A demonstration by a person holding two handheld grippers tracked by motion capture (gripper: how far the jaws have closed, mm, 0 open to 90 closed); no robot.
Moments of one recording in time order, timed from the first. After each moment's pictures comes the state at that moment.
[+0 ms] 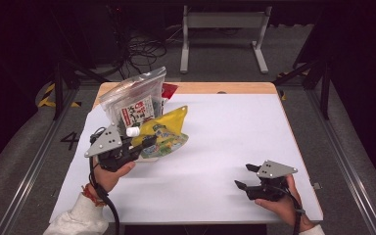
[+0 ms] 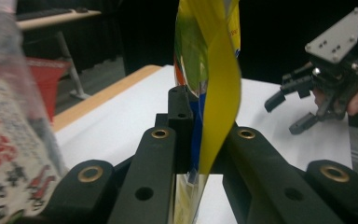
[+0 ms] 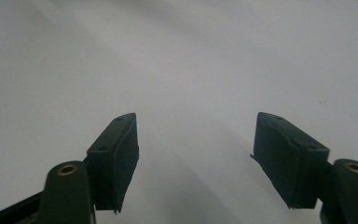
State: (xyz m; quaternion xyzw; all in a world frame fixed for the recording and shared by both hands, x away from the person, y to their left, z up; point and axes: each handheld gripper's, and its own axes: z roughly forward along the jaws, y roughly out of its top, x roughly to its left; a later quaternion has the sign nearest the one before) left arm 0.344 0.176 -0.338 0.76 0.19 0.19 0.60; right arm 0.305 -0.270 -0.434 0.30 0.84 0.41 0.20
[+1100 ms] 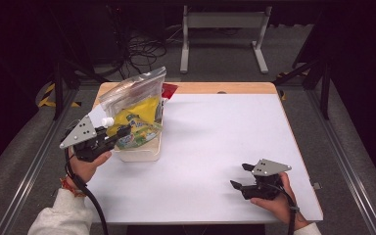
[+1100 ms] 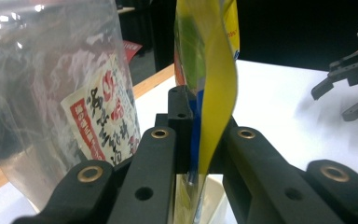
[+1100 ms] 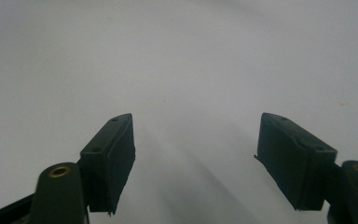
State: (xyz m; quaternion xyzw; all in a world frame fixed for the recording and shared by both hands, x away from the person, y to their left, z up) left arm 0.370 0.230 -0.346 0.76 0.21 0.23 0.57; right arm 0.312 -0.261 -0.439 0.30 0.84 0.41 0.18
